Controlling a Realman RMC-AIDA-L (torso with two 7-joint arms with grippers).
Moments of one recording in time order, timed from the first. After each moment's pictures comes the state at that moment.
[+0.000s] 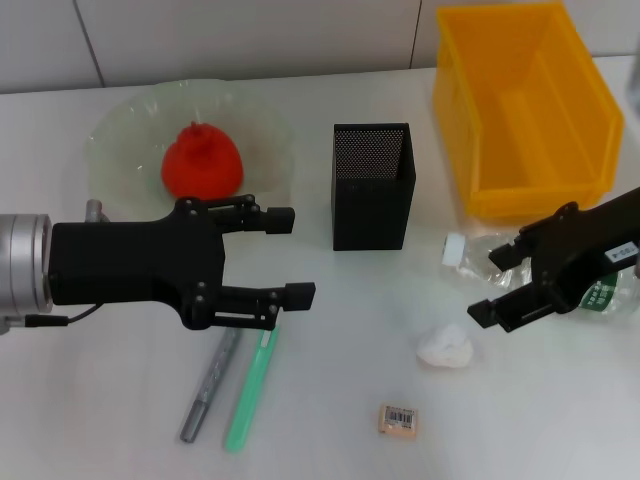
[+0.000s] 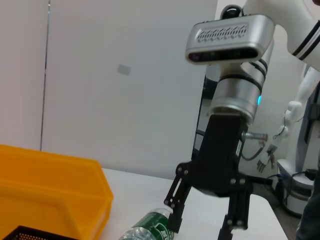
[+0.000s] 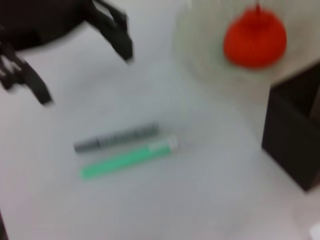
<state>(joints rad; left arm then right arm) -0.46 -2.06 1.14 0.91 1.66 1.68 -1.47 0.40 2.08 -1.15 -1.65 -2.35 -1.84 2.29</state>
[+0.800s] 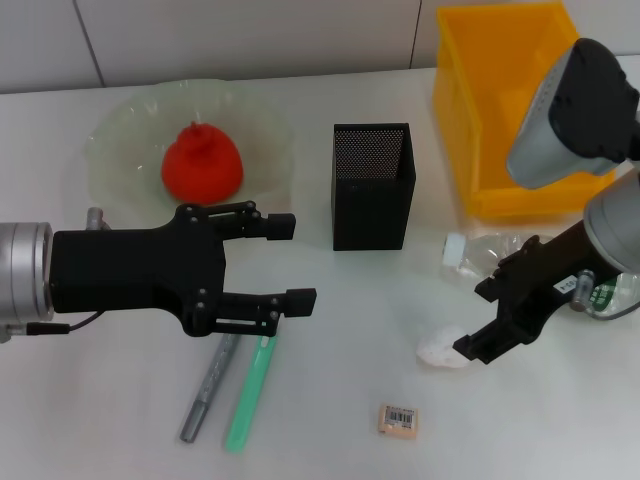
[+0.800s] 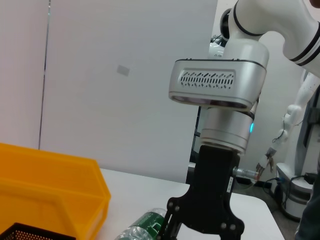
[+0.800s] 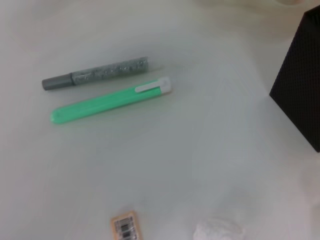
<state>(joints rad) -0.45 -2.06 1.14 0.91 1.65 1.68 -1.46 0.43 2.08 -1.38 -1.58 -2.50 -1.74 2.38</state>
